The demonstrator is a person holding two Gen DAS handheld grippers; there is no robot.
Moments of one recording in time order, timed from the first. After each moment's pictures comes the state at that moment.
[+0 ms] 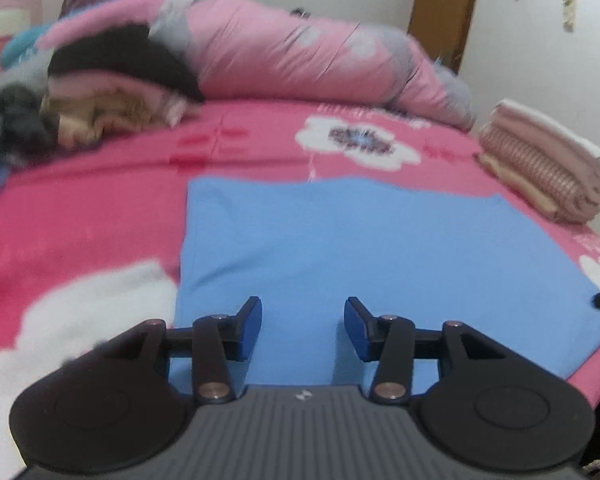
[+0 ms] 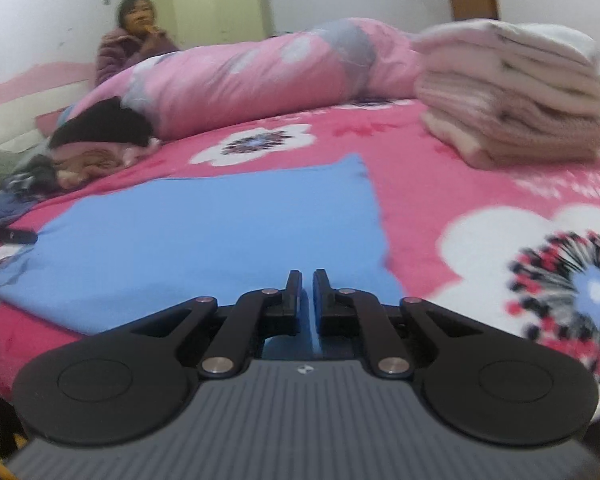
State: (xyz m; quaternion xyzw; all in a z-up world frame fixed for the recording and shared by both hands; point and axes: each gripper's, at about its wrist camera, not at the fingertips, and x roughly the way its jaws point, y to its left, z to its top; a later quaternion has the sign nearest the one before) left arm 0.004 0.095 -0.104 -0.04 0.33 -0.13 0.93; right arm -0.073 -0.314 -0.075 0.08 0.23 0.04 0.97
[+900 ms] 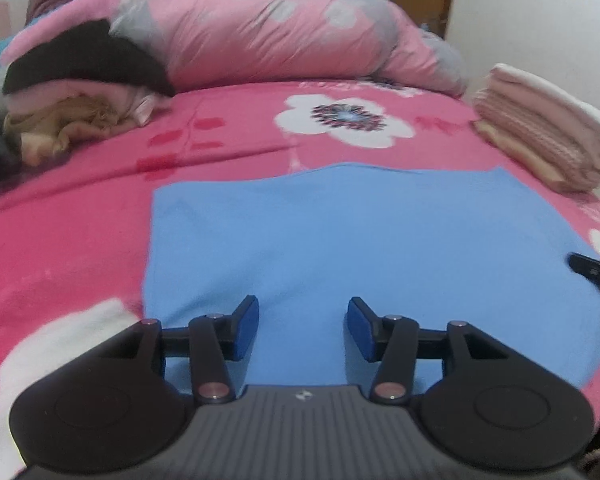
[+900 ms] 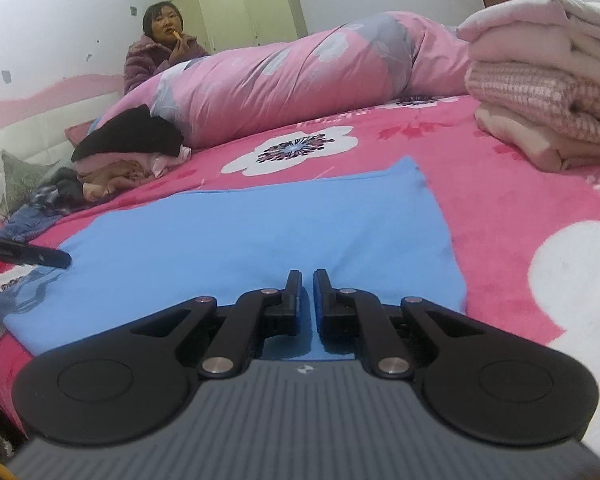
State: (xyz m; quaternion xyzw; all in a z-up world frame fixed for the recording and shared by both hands) left arm 0.046 0.078 -0.099 0.00 0.36 -0.14 0.92; right arm -0.014 -0.300 -0.092 0.10 0.22 0.12 0.96
